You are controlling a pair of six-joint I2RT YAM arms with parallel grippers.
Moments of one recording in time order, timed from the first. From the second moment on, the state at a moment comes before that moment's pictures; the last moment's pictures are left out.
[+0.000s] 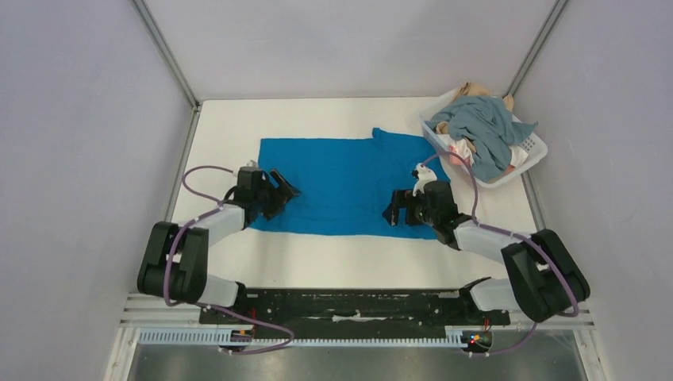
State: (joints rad) left arm -0.17 1.48 0.62 0.05 0.17 -0.86; right arm 0.40 1.38 0.45 0.27 -0.18 0.33
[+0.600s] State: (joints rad) left arm -0.30 0.64 0.21 -0.31 0.06 -0.96; right arm 0.43 0.79 0.07 0.19 -0.18 0.51
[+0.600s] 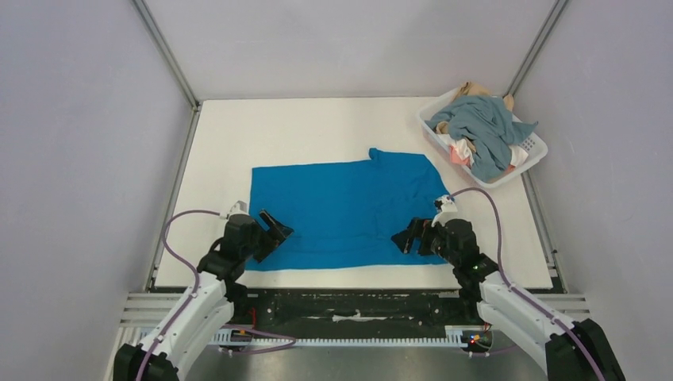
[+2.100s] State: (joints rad) left arm 0.14 1.92 1.13 -0.02 0.30 -0.87; right arm 0.48 0.98 0.46 -0.18 0.08 0.41
